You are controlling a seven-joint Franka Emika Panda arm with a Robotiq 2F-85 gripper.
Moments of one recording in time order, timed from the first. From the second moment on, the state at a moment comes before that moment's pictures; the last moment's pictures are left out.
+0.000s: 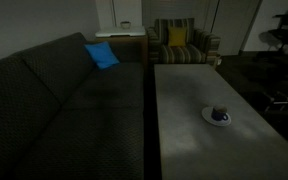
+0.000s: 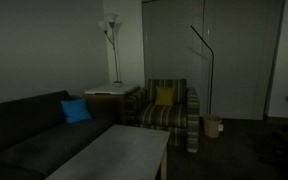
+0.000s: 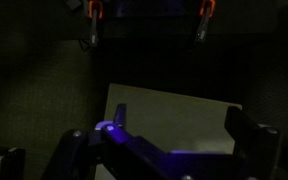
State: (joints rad) arm 0.00 -0.47 -0.05 -2.60 0.00 1.88 -0.01
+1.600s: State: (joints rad) arm 0.03 0.01 -0.05 -2.37 0.39 2.03 -0.18
